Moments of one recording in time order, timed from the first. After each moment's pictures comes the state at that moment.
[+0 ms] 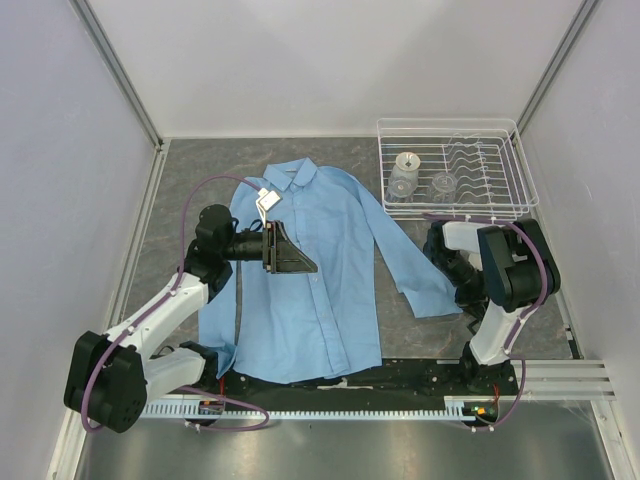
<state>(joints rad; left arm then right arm) -0.38 1.10 0.62 0.38 1.16 -0.91 0.21 1.82 0.89 -1.31 0.64 0.86</state>
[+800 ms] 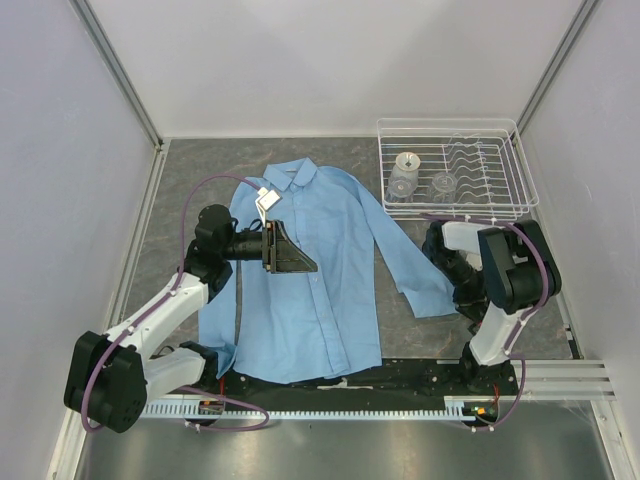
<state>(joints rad) -0.38 1.10 0.62 0.40 1.16 -0.92 0.21 1.82 0.90 -1.31 0.61 0.83</state>
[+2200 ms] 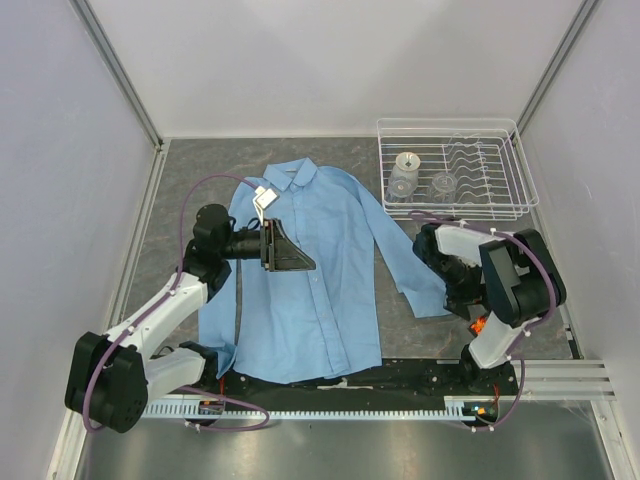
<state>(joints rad) -0.36 1.10 0.61 0.40 1.16 -0.92 0.31 1.73 0.90 -1.33 0.62 0.87</state>
